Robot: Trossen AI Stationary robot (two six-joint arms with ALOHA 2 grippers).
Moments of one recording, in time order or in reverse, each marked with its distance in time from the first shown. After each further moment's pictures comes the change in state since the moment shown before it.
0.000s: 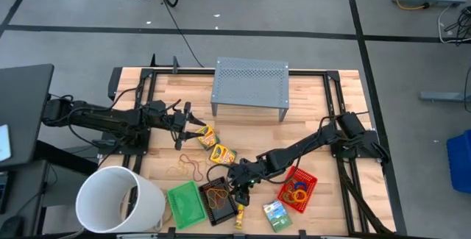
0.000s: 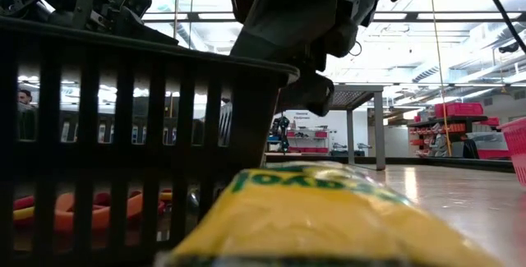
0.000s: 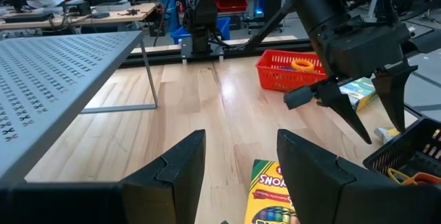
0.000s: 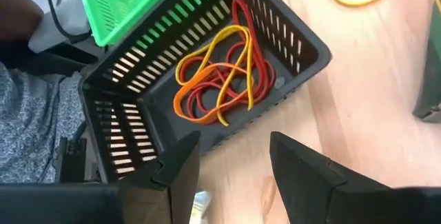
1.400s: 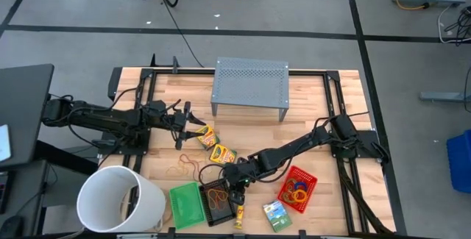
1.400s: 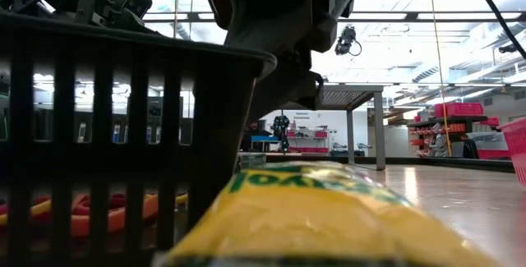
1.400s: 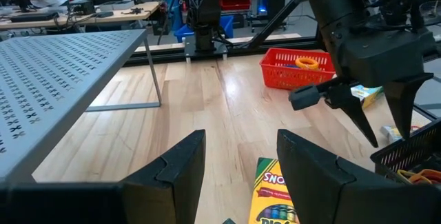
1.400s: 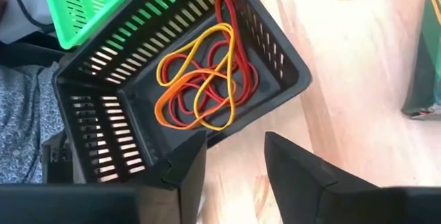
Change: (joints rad) left arm 0.001 0.000 0.000 -0.005 -0.011 0.003; right arm -0.017 0.074 0.178 -0.225 -0.028 0.018
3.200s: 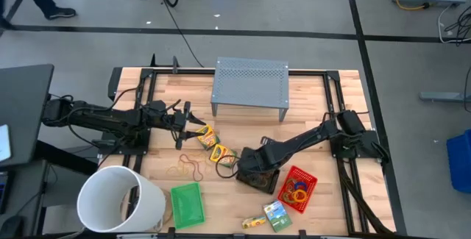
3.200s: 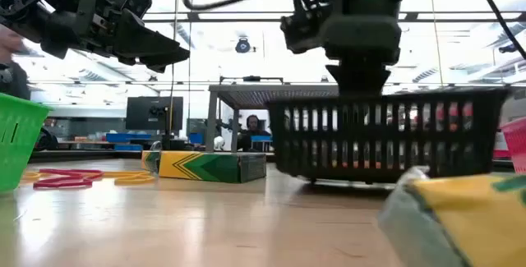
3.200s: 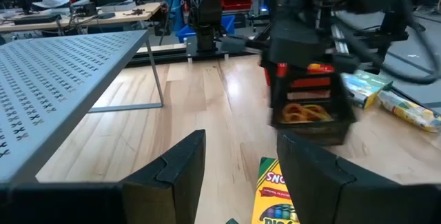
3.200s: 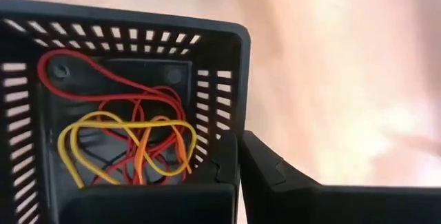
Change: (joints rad) left arm 0.000 0.000 0.000 0.002 -0.006 0.012; right arm -0.028 -0.082 0.001 -0.662 0.353 0.000
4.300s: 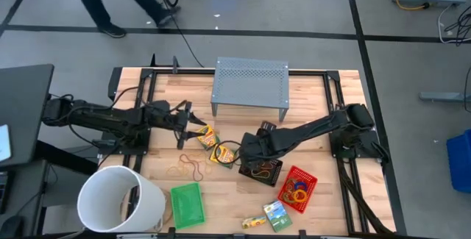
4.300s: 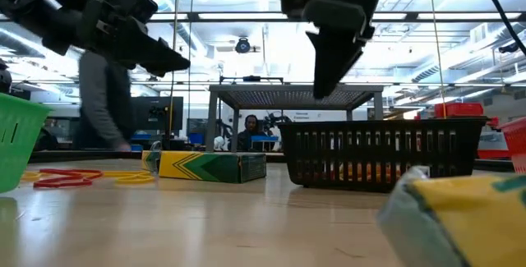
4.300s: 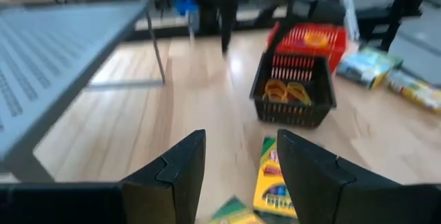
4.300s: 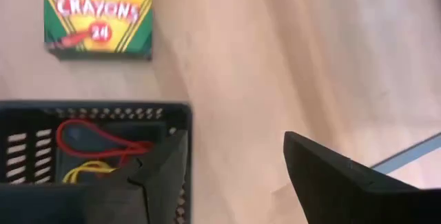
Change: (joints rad) left arm -0.001 0.017 0.060 -0.161 -0.032 0.008; right arm -0.062 -0.123 0.004 0.012 0.188 -0.124
